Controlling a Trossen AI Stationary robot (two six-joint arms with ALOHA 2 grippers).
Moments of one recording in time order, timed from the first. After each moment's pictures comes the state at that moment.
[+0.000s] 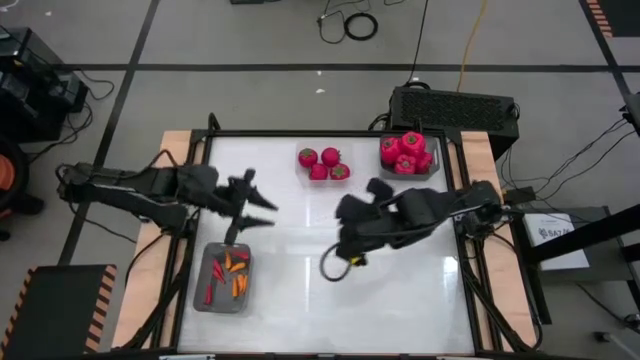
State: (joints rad) left arm -0.10 0.92 0.92 -0.34 0.10 -0.05; right arm 0.34 1.95 2.36 -1.58 0.50 0.70
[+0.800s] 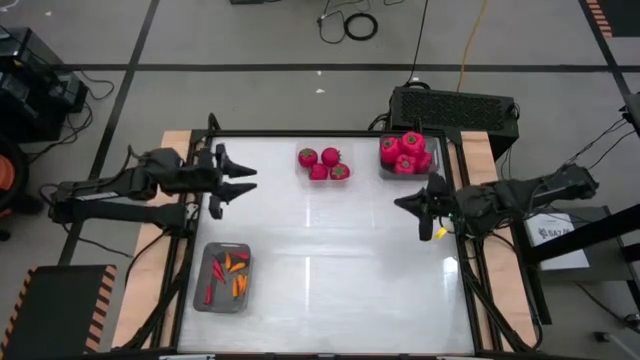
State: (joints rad) left arm 0.11 0.64 0.76 -0.17 0.05 -0.15; right arm 0.27 0.64 0.64 -0.34 0.46 0.51
